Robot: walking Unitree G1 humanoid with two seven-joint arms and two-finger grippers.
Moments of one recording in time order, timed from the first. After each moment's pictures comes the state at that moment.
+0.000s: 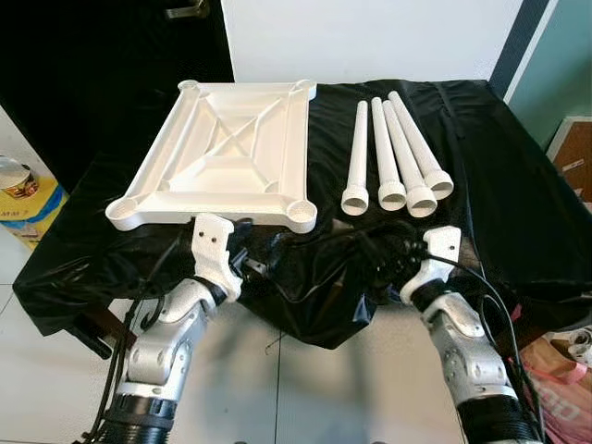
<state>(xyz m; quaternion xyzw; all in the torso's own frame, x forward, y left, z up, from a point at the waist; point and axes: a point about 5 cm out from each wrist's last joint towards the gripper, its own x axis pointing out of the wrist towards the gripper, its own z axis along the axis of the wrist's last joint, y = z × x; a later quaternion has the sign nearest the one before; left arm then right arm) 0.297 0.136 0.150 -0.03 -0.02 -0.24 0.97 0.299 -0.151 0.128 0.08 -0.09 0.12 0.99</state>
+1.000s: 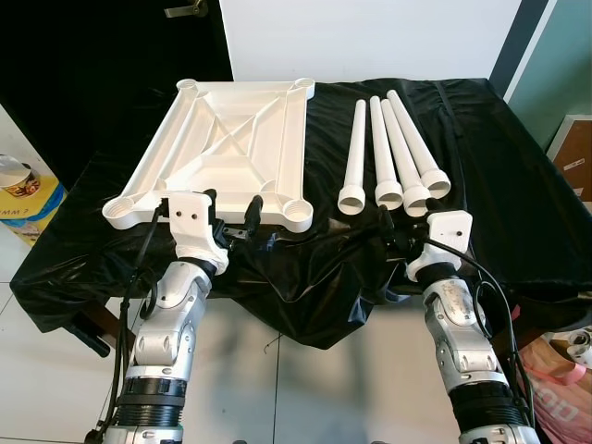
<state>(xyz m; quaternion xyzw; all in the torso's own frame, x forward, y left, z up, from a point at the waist) 0.305 0.147 0.173 -0.02 -0.10 -0.16 0.98 0.302 -0.156 0.141 -0.02 -0.14 0.03 0.99</state>
